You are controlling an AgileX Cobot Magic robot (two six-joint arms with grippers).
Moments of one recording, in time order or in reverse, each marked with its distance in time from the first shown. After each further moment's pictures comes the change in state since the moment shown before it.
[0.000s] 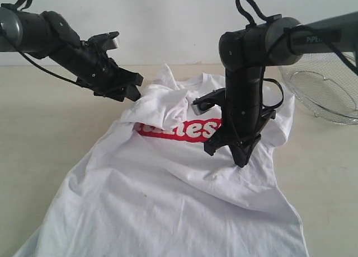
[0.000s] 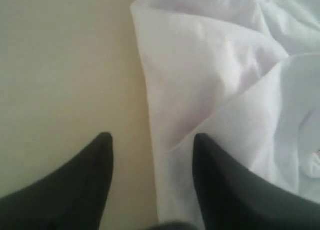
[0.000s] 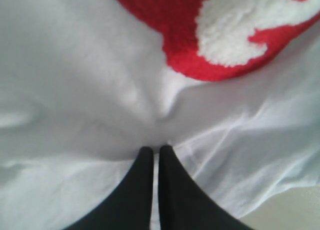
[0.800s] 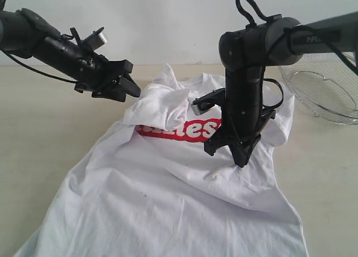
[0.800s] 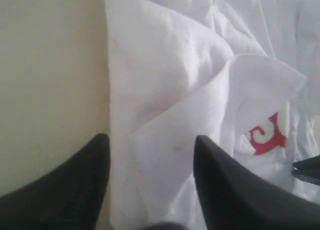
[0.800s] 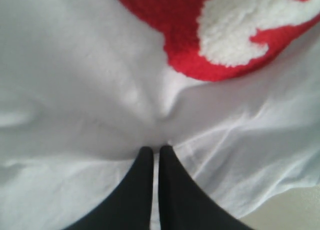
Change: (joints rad) left arm 0.084 0.001 -0.001 -0.267 0.193 0.123; right arm 0.000 0.000 0.000 0.000 0.000 -0.004
